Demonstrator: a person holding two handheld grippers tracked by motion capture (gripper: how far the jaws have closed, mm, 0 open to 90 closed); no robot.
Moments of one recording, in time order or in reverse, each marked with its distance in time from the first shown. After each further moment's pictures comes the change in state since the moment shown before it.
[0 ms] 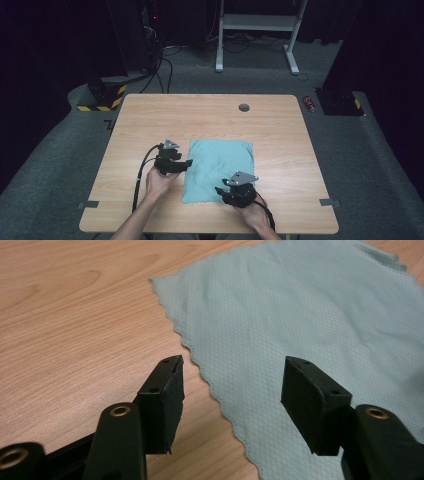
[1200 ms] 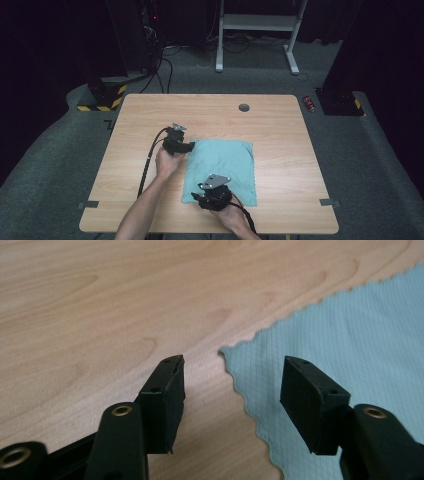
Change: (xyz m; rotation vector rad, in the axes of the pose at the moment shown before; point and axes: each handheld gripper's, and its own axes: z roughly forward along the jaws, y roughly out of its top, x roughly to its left) left arm 0.029 0.046 0.060 -0.006 0.097 -0.014; right arm 0.052 0.027 0.041 0.016 0.106 -0.064
